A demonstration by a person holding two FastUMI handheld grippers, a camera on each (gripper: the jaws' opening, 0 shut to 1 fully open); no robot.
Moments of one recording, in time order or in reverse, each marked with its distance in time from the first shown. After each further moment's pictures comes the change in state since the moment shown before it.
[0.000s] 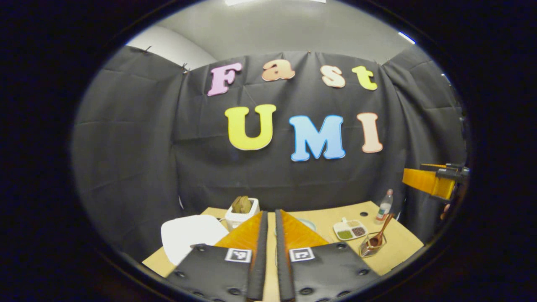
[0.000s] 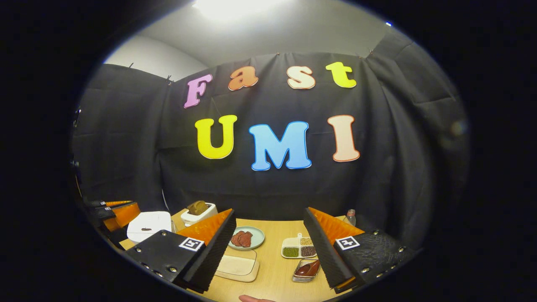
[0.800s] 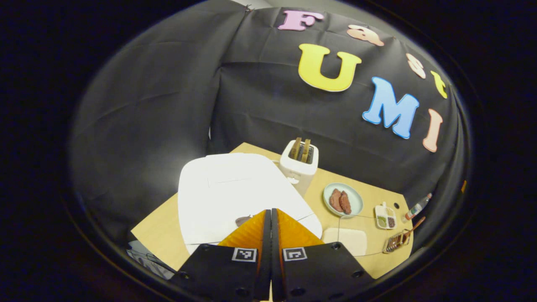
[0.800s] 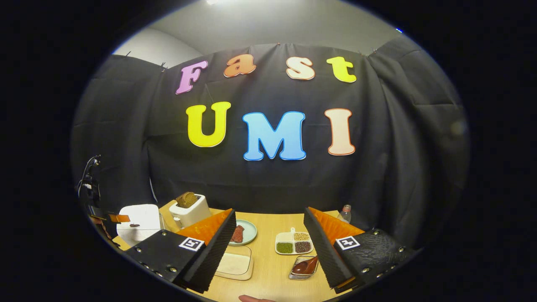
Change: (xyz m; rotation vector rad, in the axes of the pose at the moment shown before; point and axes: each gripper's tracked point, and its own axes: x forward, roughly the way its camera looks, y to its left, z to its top) left arm 0.098 0.205 -0.133 -0.323 0.384 0.184; right arm 0.022 0.006 -0.009 -0.045 0.062 -0.094
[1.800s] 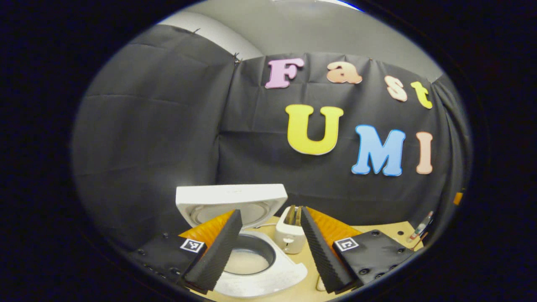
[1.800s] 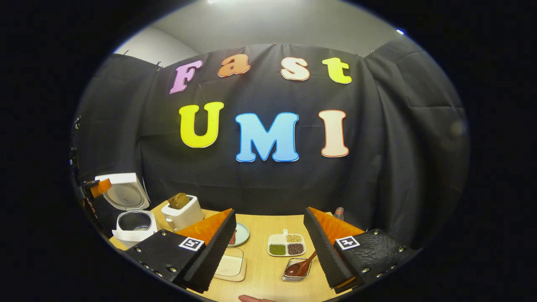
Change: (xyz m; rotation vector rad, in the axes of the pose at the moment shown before) left arm -0.124 -0.056 0.146 0.124 -0.543 -0.018; right arm 0.002 -0.018 0.015 -0.010 -0.033 -0.048
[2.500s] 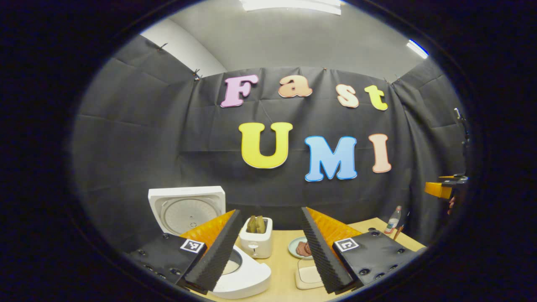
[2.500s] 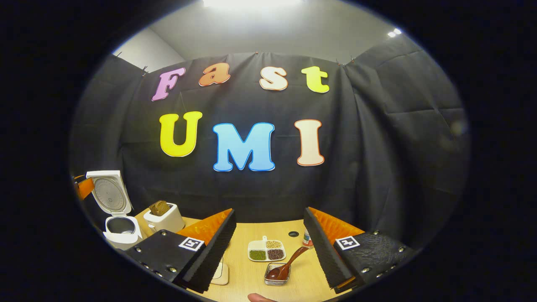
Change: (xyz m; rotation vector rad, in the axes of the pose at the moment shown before) left arm -0.058 -0.094 0.006 0.083 -0.048 -0.259; right arm -0.009 -0.055 0.003 0.014 -0.052 -0.132
